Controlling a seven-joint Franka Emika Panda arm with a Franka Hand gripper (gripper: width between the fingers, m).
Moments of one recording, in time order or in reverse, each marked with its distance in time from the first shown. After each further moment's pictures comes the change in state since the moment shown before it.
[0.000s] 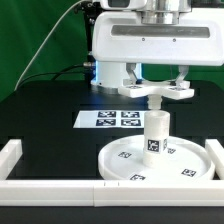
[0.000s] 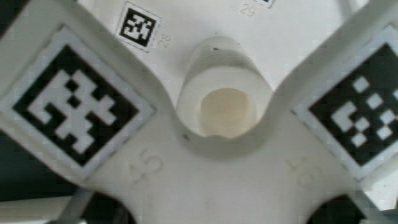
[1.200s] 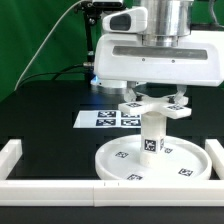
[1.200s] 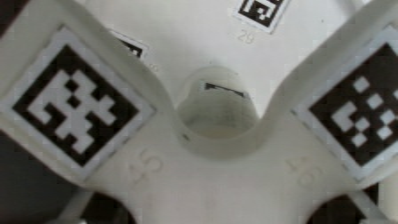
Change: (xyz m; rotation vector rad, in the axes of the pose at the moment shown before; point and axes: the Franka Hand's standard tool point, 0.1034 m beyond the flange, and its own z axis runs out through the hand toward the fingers) arm -0.009 0.001 0.029 -0.014 -0.020 0.012
